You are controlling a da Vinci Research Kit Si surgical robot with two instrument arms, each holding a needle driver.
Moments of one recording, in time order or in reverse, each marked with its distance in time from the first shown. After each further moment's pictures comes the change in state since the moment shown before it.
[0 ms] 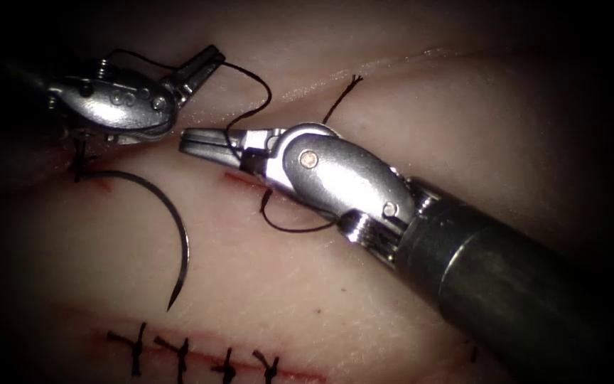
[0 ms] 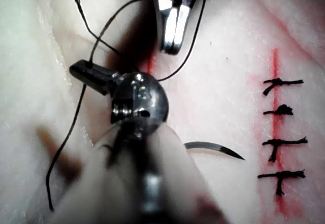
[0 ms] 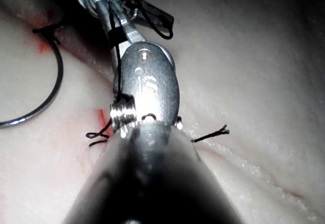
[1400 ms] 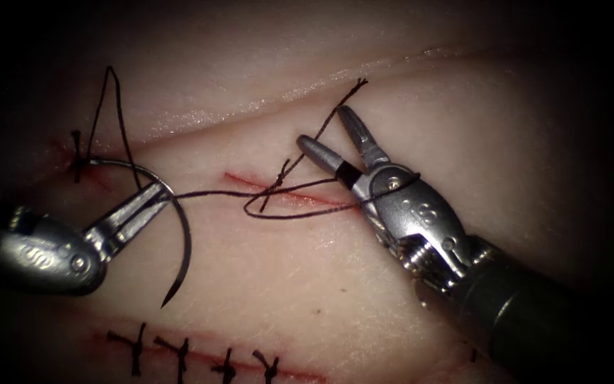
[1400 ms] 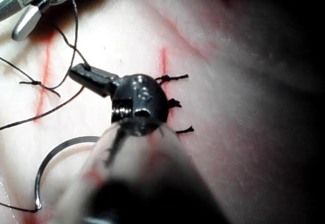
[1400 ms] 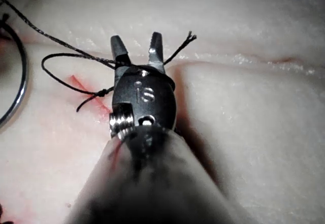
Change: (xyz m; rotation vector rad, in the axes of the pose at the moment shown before) right arm -0.008 -0.001 -0.010 -0.702 -0.305 0.469; left arm 0.003 0.005 -0.014 -0.035 0.010 0.055
